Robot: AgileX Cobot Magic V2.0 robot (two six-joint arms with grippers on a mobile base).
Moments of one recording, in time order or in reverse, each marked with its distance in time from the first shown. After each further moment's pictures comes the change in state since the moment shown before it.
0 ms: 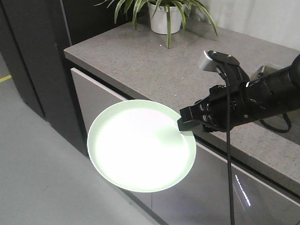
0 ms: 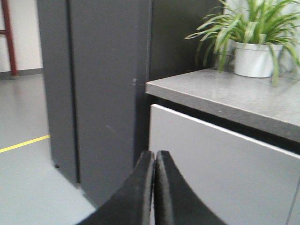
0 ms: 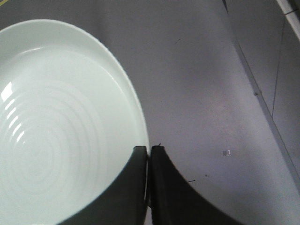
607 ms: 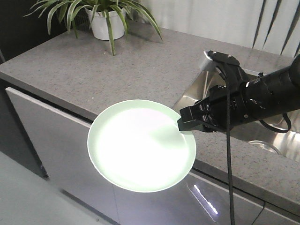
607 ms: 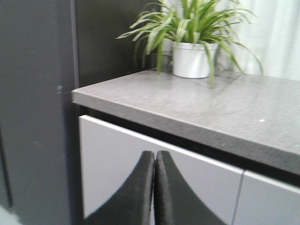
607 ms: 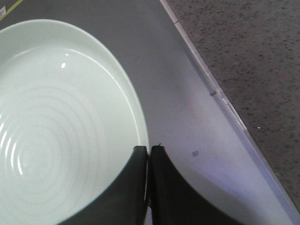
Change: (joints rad) left arm 0.000 0.000 0.000 0.000 0.000 0.000; right arm 0.000 0.000 0.000 0.000 0.000 0.000
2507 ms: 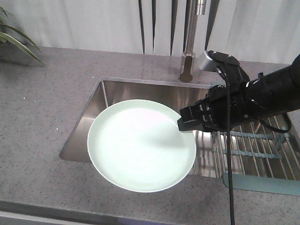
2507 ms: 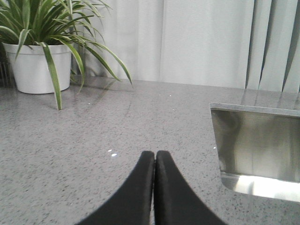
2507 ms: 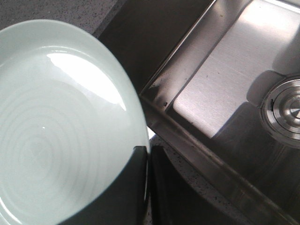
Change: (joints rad) left arm 0.000 0.000 0.000 0.000 0.000 0.000; right arm 0.000 0.000 0.000 0.000 0.000 0.000
